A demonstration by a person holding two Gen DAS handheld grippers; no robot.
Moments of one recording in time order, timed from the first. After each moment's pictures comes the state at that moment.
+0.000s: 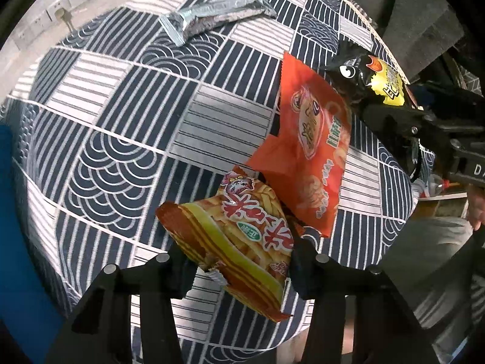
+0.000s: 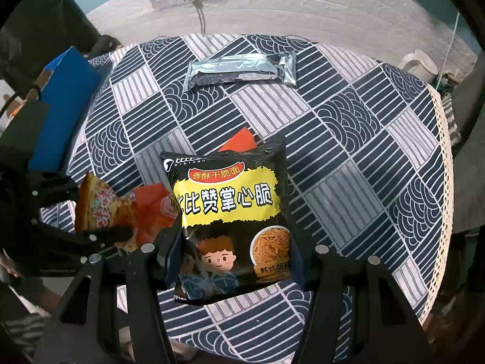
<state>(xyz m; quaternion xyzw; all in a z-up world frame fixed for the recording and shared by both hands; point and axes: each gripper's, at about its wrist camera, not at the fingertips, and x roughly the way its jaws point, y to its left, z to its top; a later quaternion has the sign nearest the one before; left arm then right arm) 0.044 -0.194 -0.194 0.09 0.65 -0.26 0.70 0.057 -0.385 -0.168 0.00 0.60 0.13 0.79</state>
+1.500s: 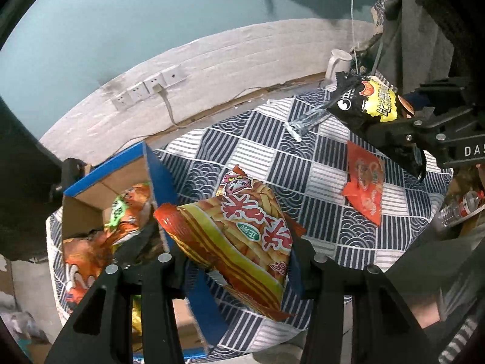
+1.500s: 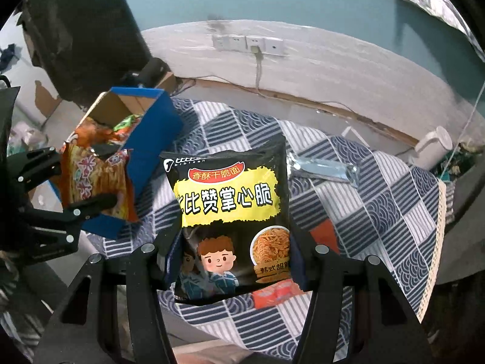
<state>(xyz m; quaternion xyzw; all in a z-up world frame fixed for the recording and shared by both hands) 0.021 -0.061 -0.038 0.16 0.49 -0.16 0.84 0.059 -0.263 -0.045 -0.04 0.52 0.21 0.83</state>
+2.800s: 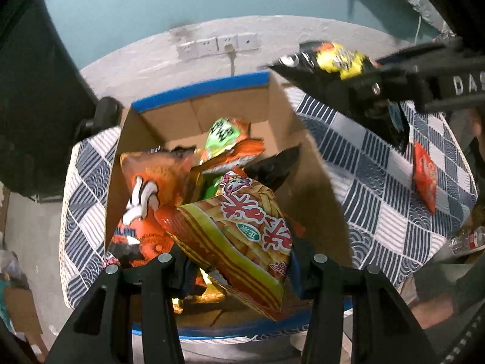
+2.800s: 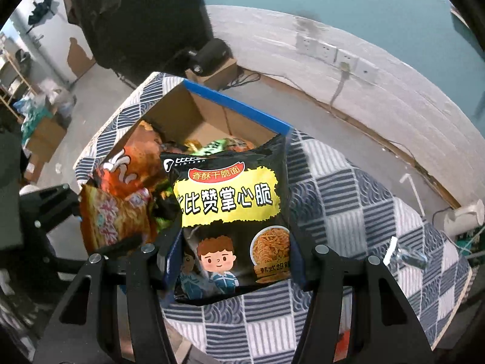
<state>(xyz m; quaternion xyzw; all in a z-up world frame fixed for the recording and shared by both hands) 0.025 0.106 -0.081 0.07 0.53 -0.07 0.84 0.121 -0.051 -0.053 -0.10 0.53 0.31 0.78</state>
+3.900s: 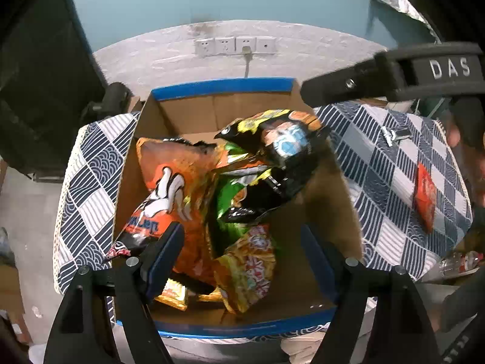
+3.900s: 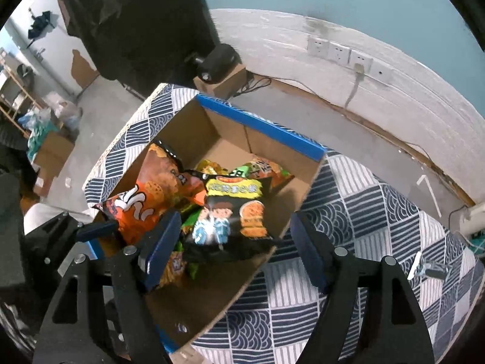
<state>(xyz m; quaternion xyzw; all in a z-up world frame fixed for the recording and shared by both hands) 0.026 0.129 -0.074 0.03 0.52 -0.06 0.85 0.140 -0.022 -0.056 -0.06 0.53 0.31 0.78</state>
